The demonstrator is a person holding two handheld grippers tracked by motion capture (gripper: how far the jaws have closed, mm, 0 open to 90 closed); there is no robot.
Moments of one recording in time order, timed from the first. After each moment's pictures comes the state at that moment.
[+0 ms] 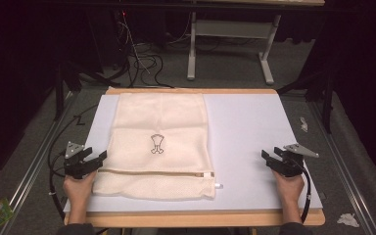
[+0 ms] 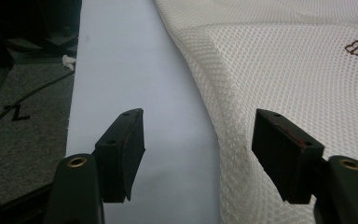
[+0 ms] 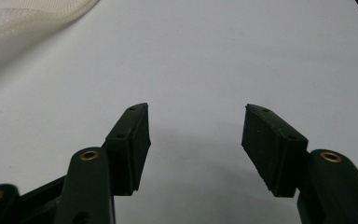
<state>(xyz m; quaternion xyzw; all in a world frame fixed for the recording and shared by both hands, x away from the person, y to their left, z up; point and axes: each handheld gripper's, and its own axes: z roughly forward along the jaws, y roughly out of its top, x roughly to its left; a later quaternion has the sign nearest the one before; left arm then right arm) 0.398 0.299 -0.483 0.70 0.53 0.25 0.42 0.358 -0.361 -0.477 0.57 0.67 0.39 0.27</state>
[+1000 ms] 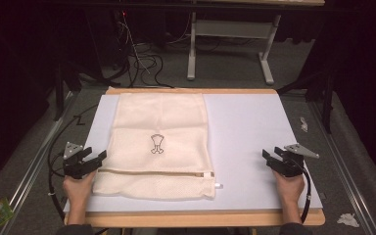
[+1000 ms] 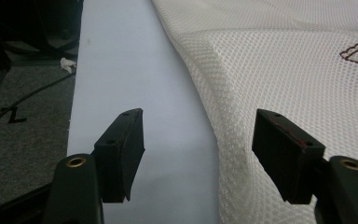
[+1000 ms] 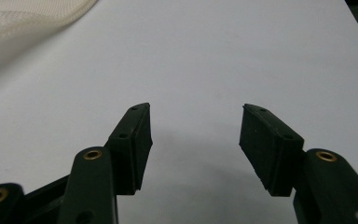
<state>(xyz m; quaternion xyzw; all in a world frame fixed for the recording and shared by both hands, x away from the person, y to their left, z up) 0.397 0.301 -0.482 0.69 0.52 0.25 0.43 0.357 -0.361 -0.477 0.57 0.66 0.40 0.28</state>
